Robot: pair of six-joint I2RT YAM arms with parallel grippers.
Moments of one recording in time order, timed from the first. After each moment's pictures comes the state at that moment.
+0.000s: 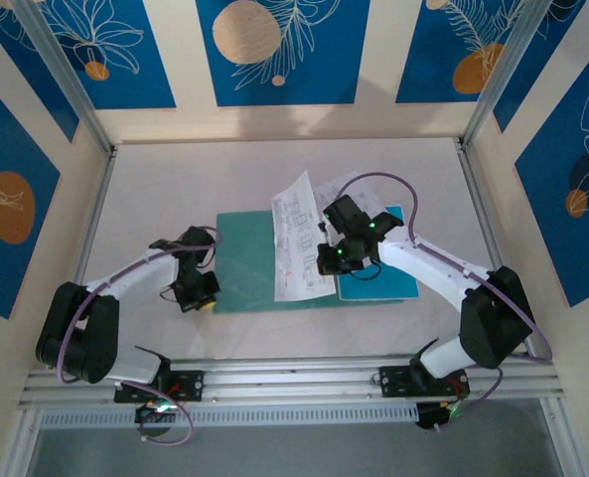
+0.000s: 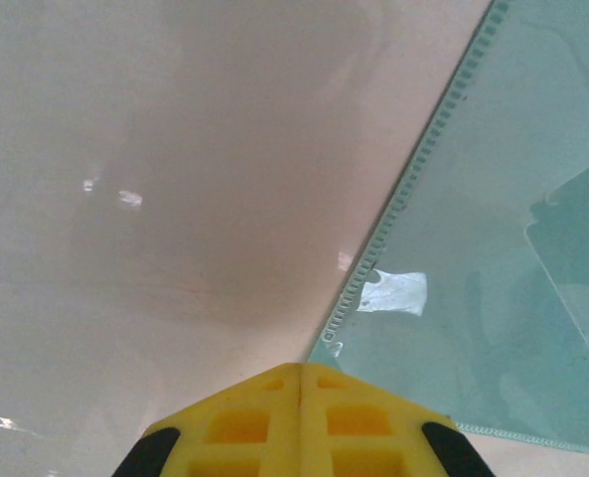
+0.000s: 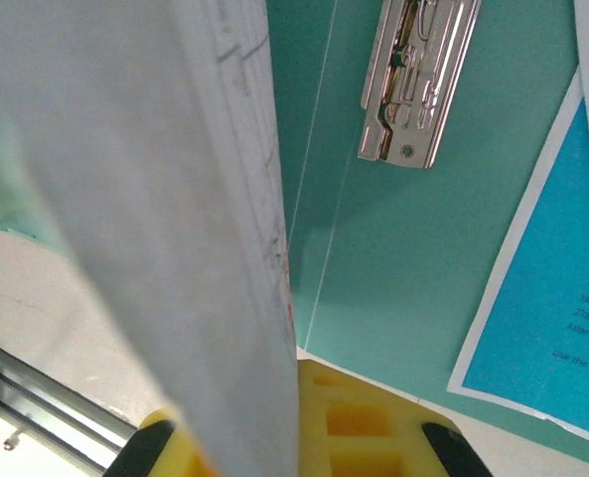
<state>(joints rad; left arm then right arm) -0.36 1.40 0.75 -0.86 0.13 -0.79 0.62 1.47 1.07 -0.81 -0.25 0.47</state>
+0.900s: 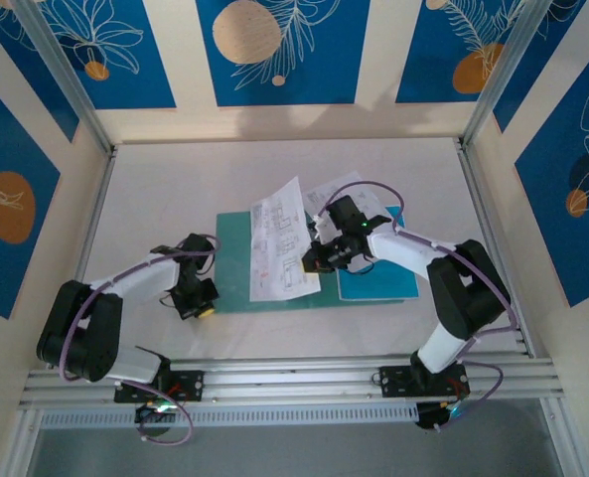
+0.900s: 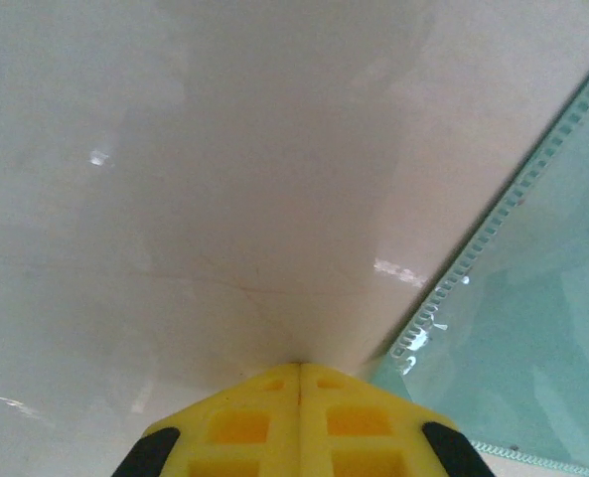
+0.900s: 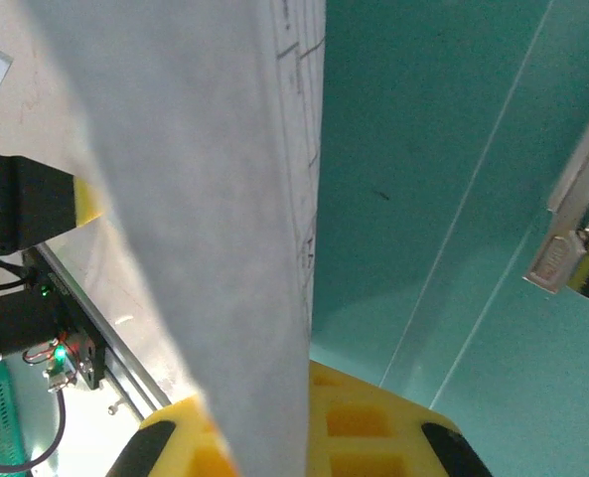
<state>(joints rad) -0.35 1.41 0.69 -0.83 0.14 -0.84 0.53 1.66 1.00 -0.49 -0.63 0.40</state>
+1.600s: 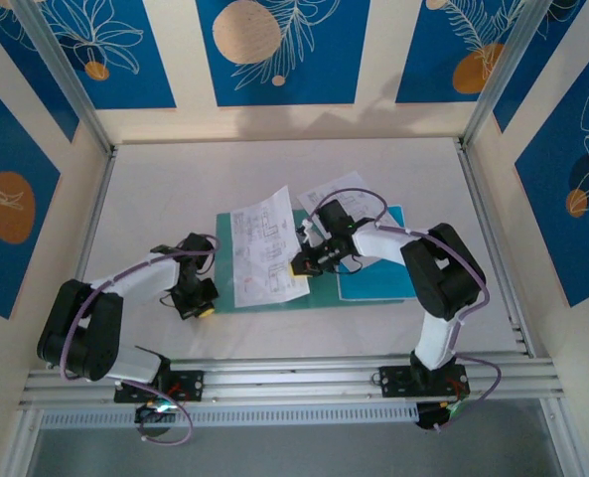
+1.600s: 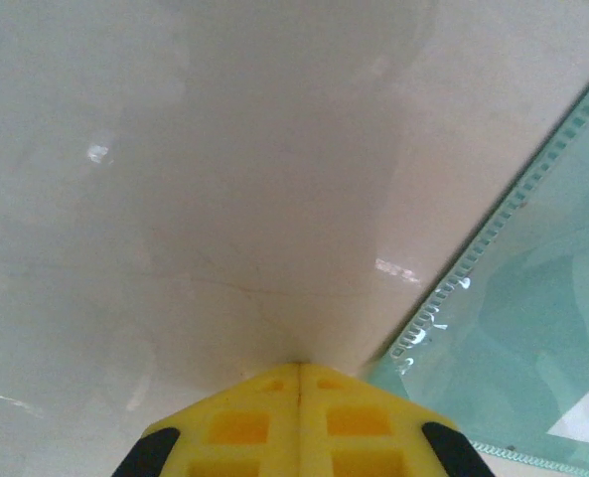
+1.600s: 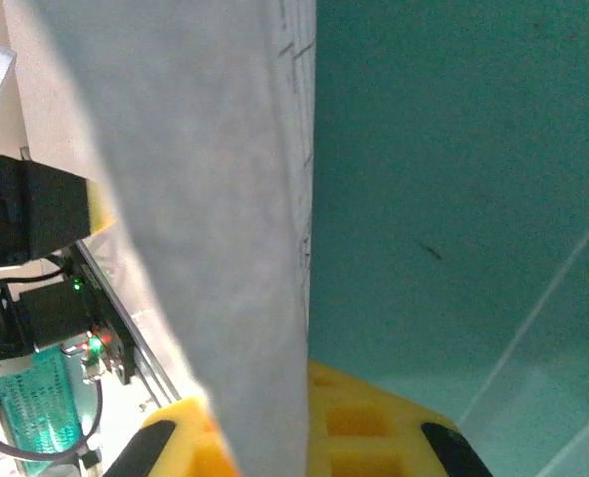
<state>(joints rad) -0.35 1.42 0.69 -0.83 0.14 -0.84 0.56 1.82 1.03 -0.36 -0.75 0.46</state>
